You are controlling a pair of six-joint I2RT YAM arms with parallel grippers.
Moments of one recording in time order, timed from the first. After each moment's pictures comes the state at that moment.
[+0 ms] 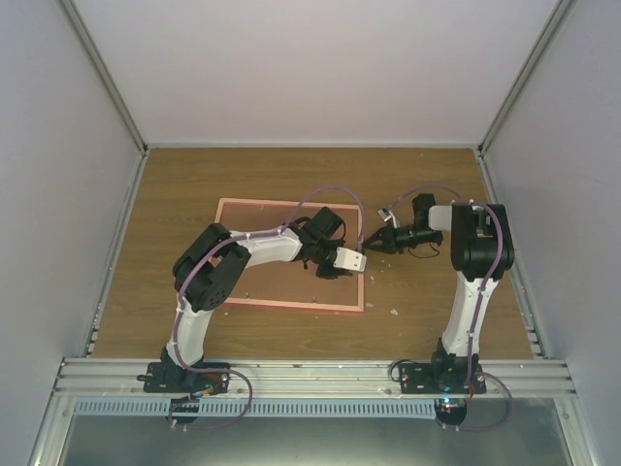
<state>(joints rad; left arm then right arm) -0.78 2.04 1.32 -0.29 0.48 0.95 0.01 2.11 1.17 -0.56 -1.09 -0.18</state>
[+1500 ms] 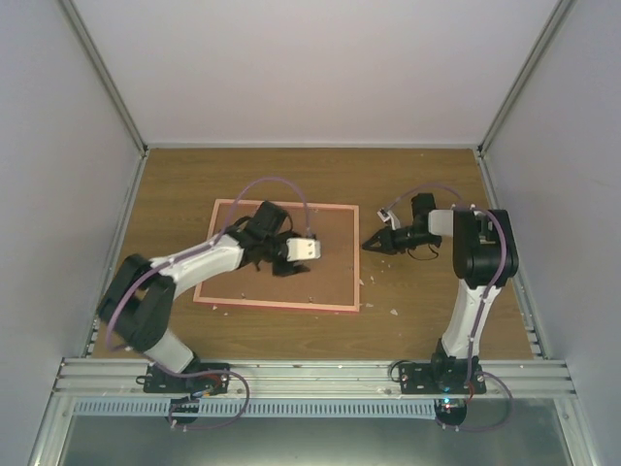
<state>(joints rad) -0.61 1.62 1.02 -0.31 0.43 0.82 0.04 2.04 1.10 -0.46 -0.98 -0.15</state>
